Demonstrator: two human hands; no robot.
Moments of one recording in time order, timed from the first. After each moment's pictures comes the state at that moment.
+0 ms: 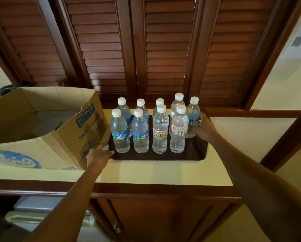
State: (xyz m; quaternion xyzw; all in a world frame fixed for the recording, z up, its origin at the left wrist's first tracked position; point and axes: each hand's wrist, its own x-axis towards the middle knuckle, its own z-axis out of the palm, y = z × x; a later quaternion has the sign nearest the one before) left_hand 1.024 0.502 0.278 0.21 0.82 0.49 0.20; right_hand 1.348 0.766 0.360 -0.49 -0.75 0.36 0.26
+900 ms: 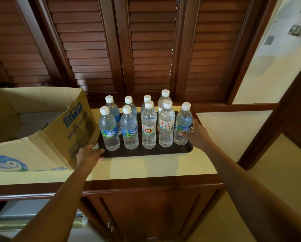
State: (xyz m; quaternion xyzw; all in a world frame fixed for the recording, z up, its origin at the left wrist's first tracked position) left_hand 1.031 0.503 0.279 0.20 0.79 0.53 0.23; right_hand 1.386 0.710 0.354 -0.48 -0.75 0.36 0.26
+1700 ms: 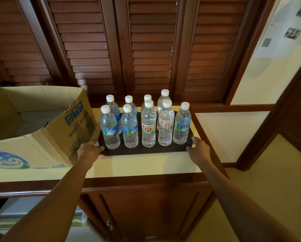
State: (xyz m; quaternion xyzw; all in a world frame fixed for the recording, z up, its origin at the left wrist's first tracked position) left_hand 1.025 0.508 0.288 0.19 0.81 0.51 0.24; right_hand 1.402 0.671 0.303 -0.62 -0.68 0.31 0.26
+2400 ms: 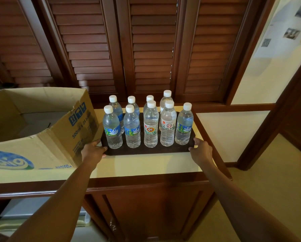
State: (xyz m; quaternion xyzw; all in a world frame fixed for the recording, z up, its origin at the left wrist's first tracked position) left_hand 1.031 0.504 0.290 0.21 0.82 0.50 0.21; right_hand 1.395 0.658 0.308 -0.64 -0.63 0.33 0.29
